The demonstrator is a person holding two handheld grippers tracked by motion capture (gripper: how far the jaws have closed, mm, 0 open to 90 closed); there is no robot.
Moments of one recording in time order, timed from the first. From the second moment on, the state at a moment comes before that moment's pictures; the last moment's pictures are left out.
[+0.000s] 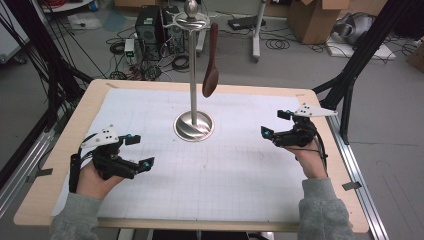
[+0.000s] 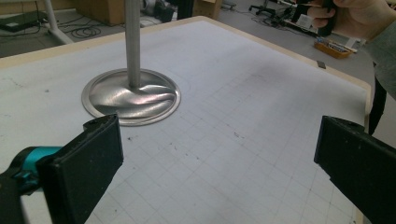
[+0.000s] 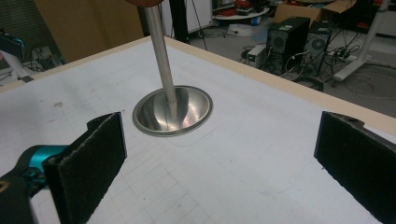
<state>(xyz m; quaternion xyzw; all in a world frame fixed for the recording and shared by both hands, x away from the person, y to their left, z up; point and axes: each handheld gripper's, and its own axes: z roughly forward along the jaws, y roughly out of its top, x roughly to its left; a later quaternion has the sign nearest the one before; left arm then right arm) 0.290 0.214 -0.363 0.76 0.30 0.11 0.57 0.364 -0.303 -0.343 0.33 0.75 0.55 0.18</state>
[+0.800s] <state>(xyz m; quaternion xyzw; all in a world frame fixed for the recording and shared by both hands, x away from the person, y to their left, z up) 0.290 0.216 -0.363 0.76 0.30 0.12 0.57 0.339 -0.332 -0.370 0.36 0.74 0.55 0.17</state>
